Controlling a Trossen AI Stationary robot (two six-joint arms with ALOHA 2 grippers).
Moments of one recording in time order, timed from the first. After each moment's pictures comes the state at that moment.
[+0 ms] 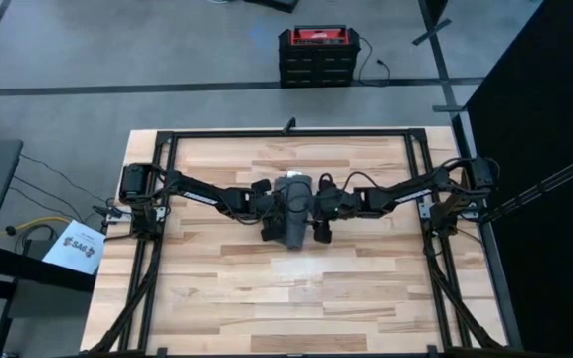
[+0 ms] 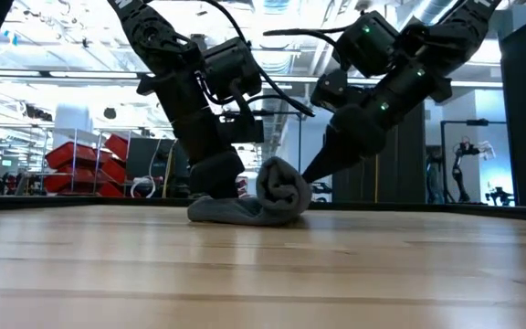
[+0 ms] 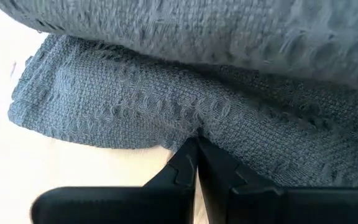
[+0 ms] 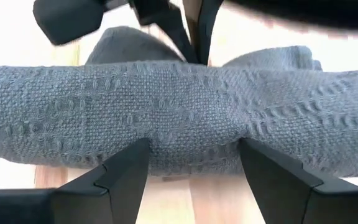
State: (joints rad) left arm 0.05 1.88 1.01 -0.22 -0.30 -0.05; right arm -0.05 1.66 0.74 0.21 0.13 -0.02
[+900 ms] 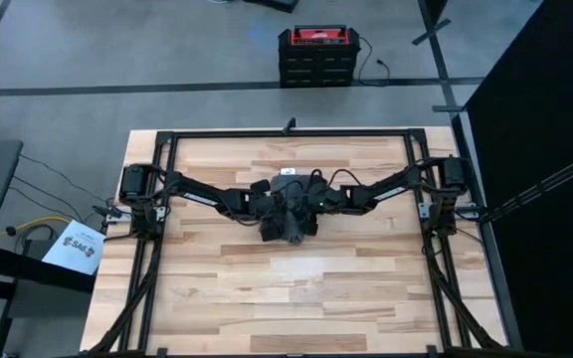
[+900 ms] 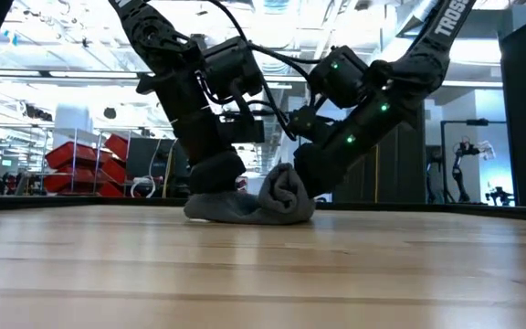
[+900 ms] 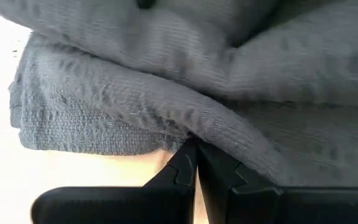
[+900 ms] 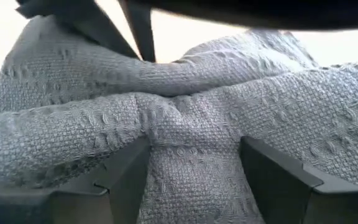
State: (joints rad) left arm 0.02 1.88 1.03 -0.25 -0.31 -0.07; right arm -0.12 1.88 0.83 0.30 0.19 0.03
